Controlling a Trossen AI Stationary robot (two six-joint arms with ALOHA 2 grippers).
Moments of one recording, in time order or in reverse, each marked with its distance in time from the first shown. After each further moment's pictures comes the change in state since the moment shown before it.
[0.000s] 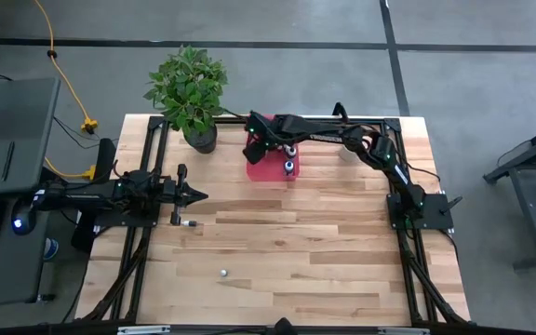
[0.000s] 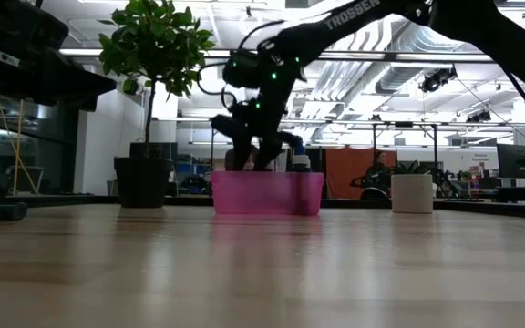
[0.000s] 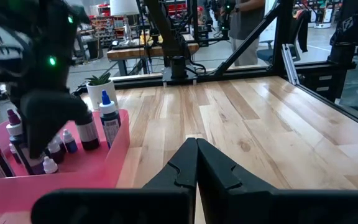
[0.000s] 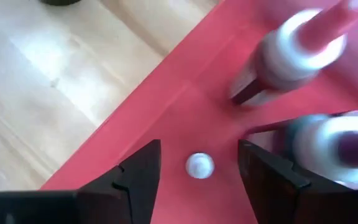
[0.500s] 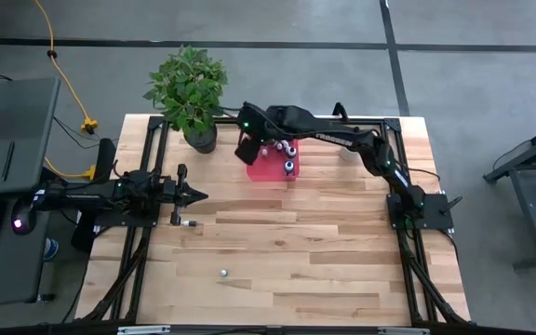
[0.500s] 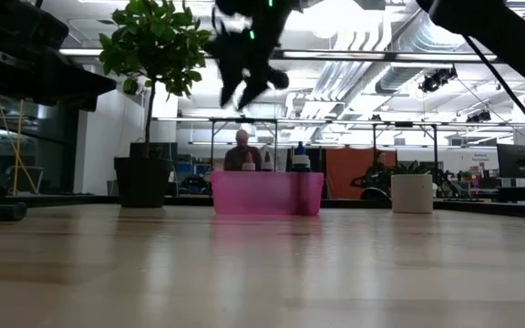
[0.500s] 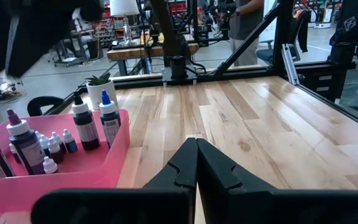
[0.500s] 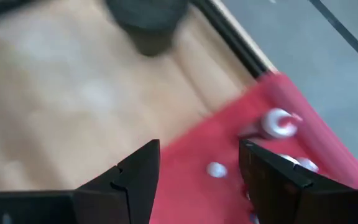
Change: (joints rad) left arm 0.000 0.000 0.000 0.000 0.000 0.000; right arm 0.099 -0.002 0.418 -0.323 0.054 -0.176
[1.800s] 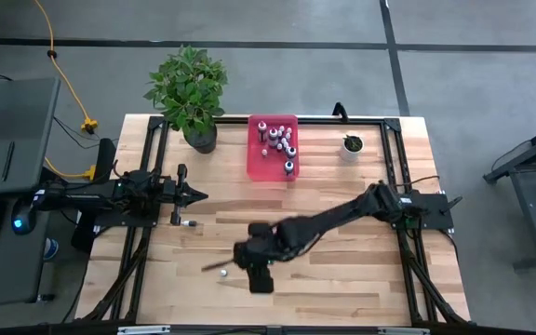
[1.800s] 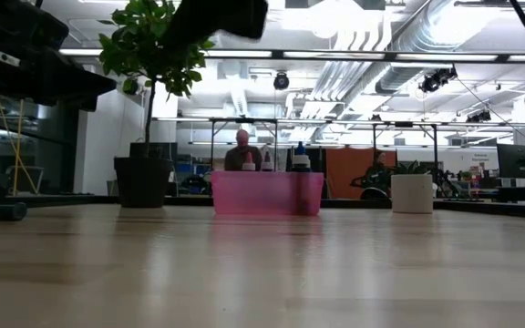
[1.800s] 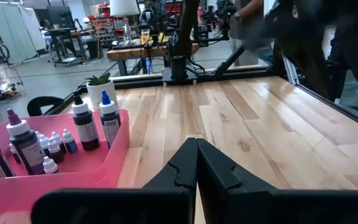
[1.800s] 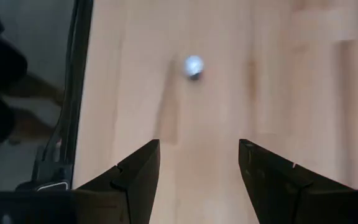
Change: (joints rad) left arm 0.000 0.000 0.000 0.000 0.000 0.000; right arm 0.604 0.002 -0.171 0.126 -0.225 0.073
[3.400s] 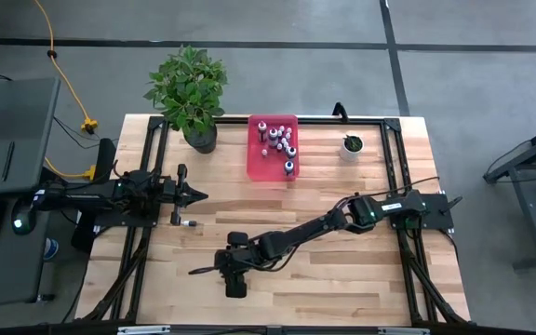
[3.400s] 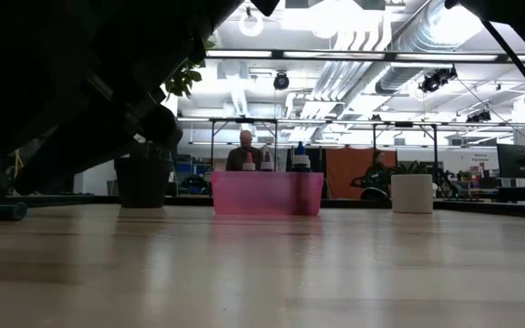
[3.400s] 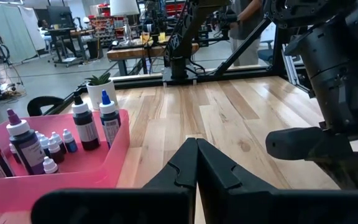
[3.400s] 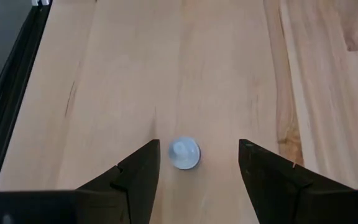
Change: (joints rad) left arm 0.000 0.000 0.000 0.000 0.000 0.000; right arm -0.007 0.283 0.017 0.446 0.070 -0.011
